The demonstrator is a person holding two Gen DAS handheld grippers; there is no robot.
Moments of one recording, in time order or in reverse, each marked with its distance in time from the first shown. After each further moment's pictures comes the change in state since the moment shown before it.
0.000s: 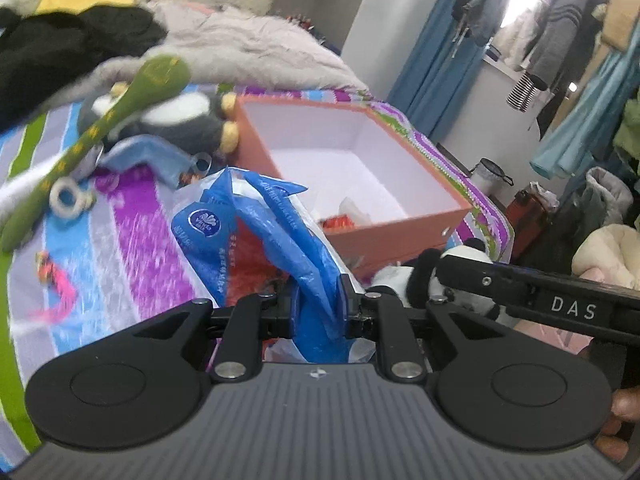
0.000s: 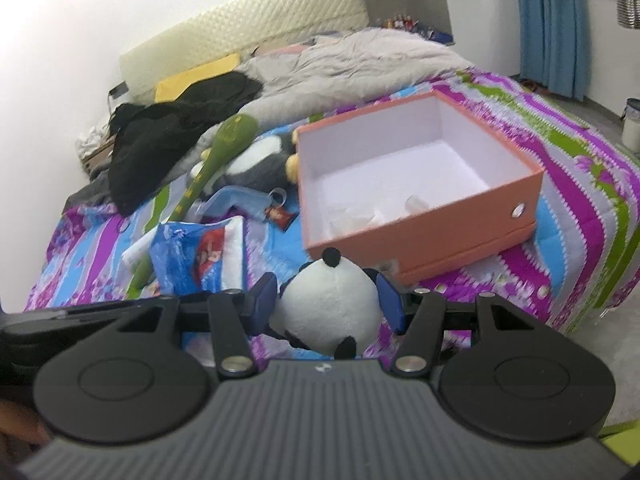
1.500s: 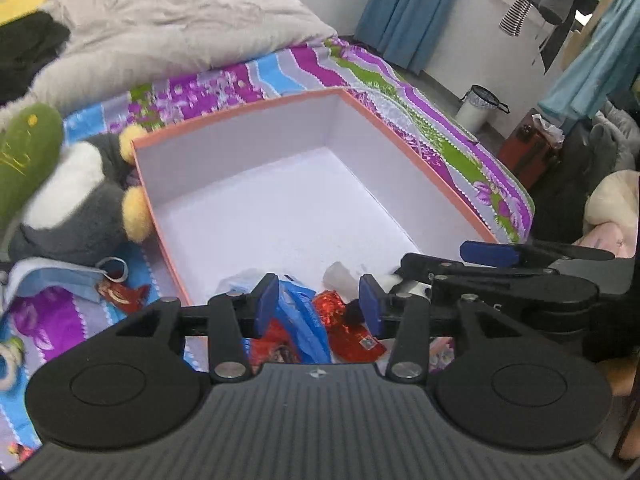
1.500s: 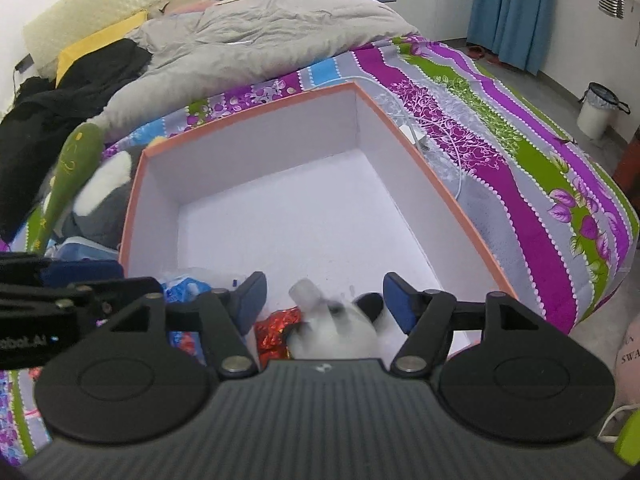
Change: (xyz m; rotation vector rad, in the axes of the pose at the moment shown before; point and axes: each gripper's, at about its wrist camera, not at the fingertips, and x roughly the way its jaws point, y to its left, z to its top) left arm 0.209 -0.033 0.170 0.158 0.237 -0.029; right arm 0.176 -0.085 0.119 0.006 0.198 -0.204
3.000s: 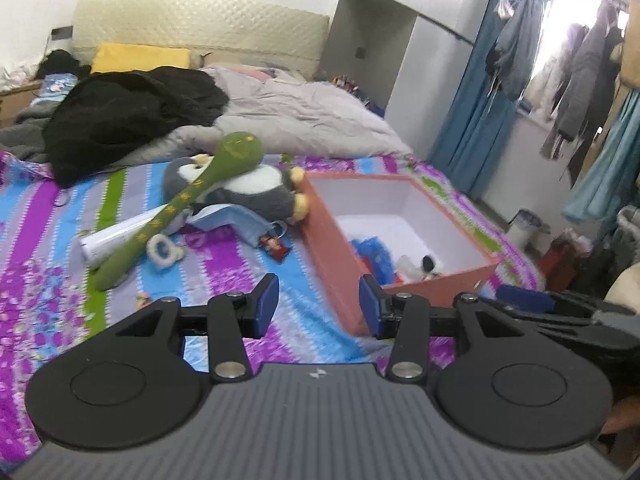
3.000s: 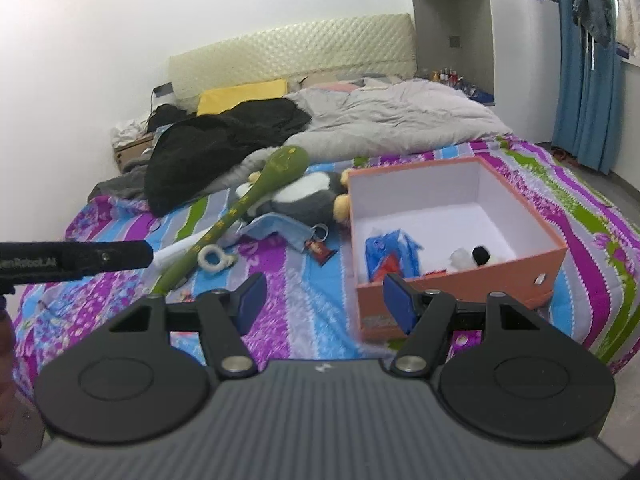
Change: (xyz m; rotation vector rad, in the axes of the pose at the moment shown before) left arm -0.292 0.016 -0.255 -0.199 -0.385 0.197; right arm -0.207 0.101 -0.170 -0.183 -0.289 0.261
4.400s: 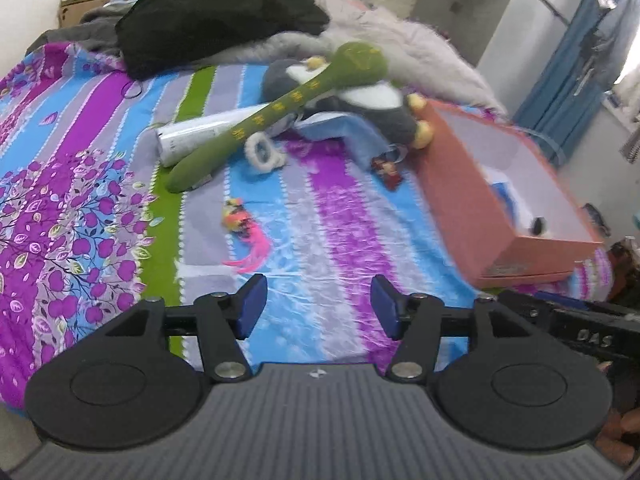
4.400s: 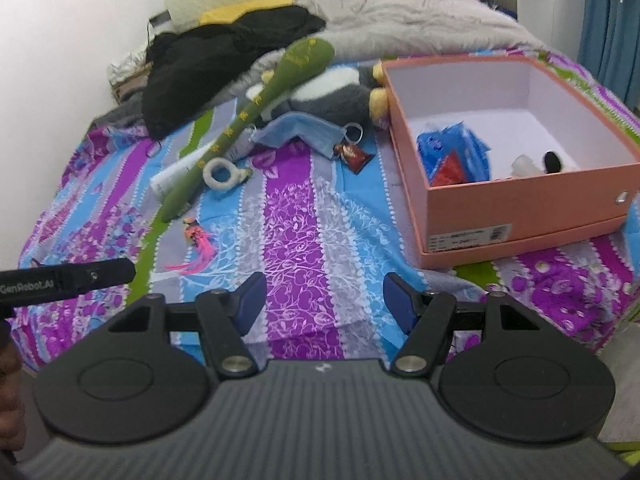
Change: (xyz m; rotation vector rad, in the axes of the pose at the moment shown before) left arm 0.089 0.118 -0.049 -0.186 0.207 0.183; right arm 0.122 0.035 -0.034 0.034 0.272 0.036
